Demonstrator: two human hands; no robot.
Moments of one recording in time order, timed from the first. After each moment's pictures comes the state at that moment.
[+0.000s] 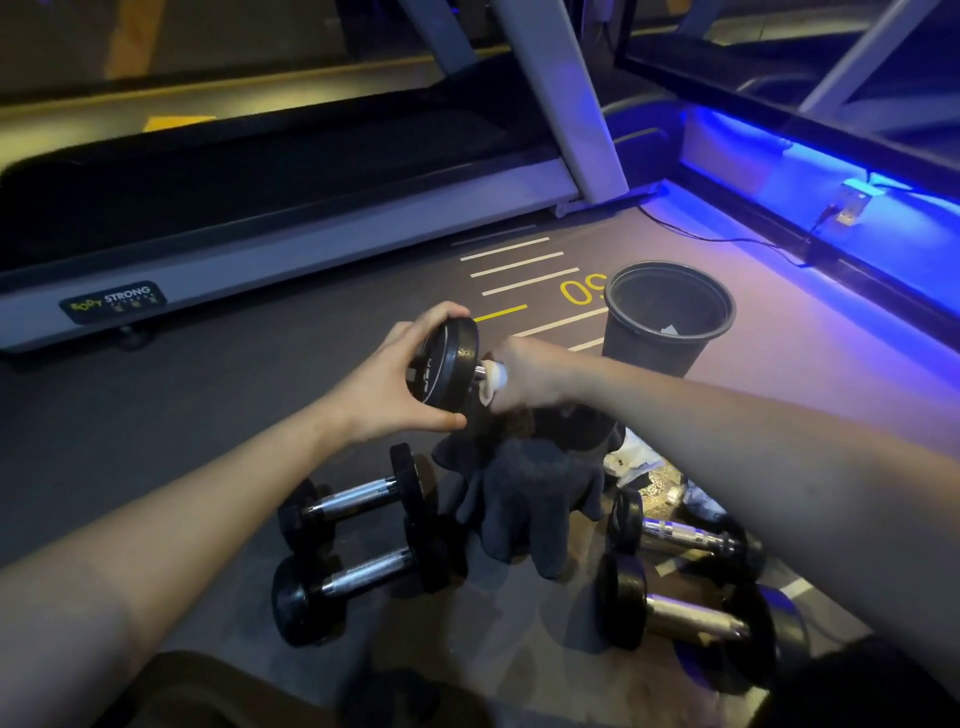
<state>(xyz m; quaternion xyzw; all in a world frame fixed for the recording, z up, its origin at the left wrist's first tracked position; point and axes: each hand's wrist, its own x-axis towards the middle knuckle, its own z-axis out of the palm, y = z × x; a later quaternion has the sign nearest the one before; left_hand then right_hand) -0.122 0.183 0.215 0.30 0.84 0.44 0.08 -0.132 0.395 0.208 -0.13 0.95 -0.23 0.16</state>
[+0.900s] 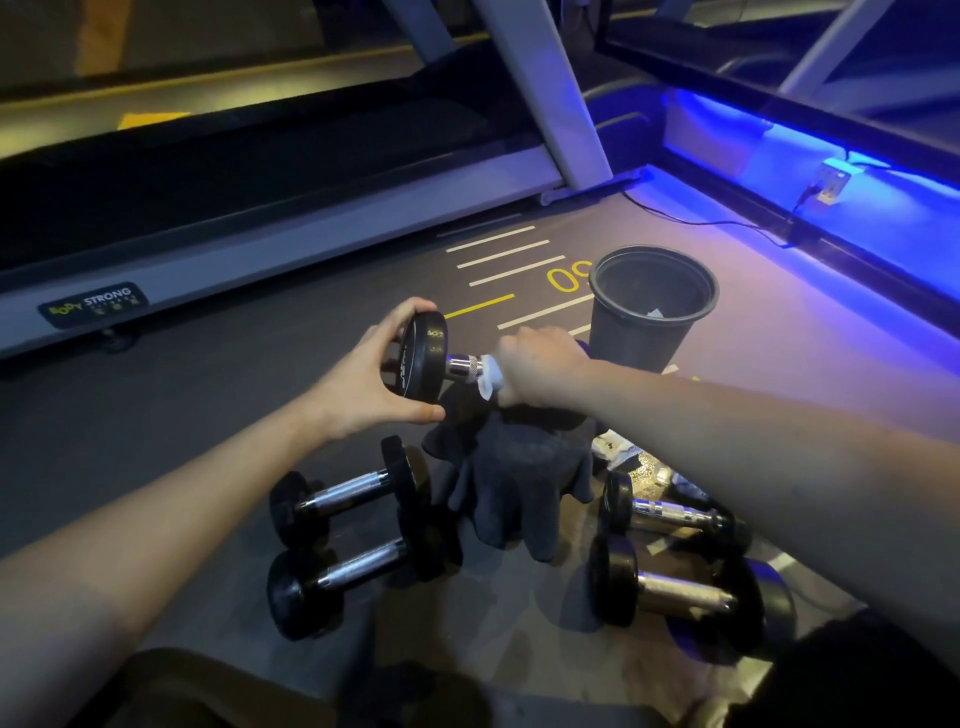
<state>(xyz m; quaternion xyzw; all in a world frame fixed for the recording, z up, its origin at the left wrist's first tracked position) -0.122 0.175 0.207 0.27 0.84 0.45 0.10 -0.114 0.403 0.206 -0.12 0.99 0.02 0.05</state>
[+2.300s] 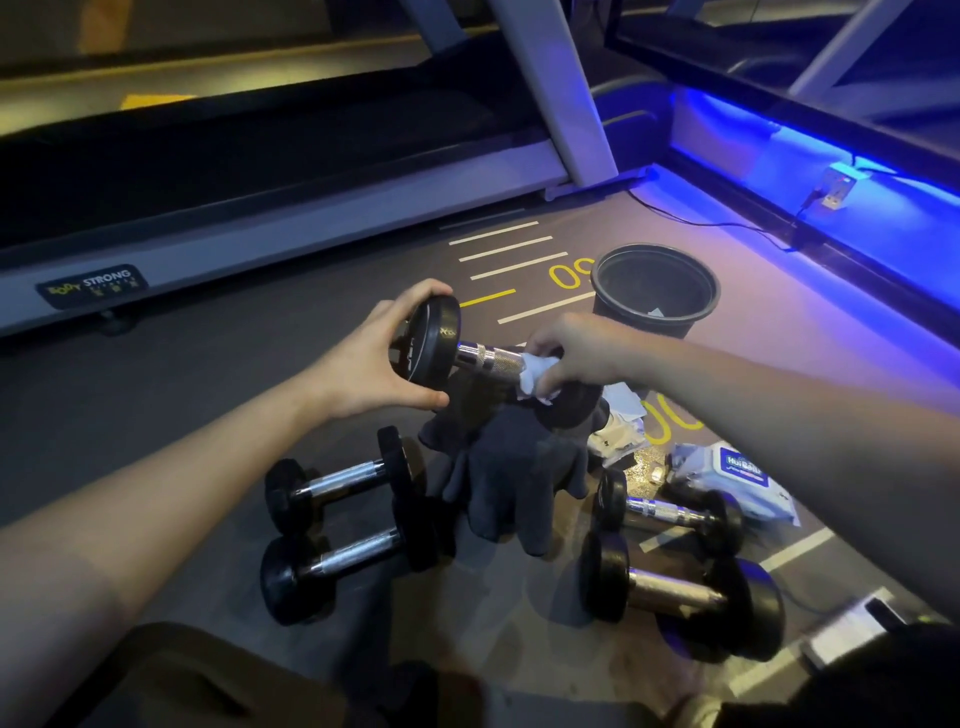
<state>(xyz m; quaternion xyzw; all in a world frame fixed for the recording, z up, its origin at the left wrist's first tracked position) -0.123 0.184 0.216 0.29 0.85 0.43 0.09 -0.121 0.463 0.204 -0.13 0.97 -0.18 0.13</state>
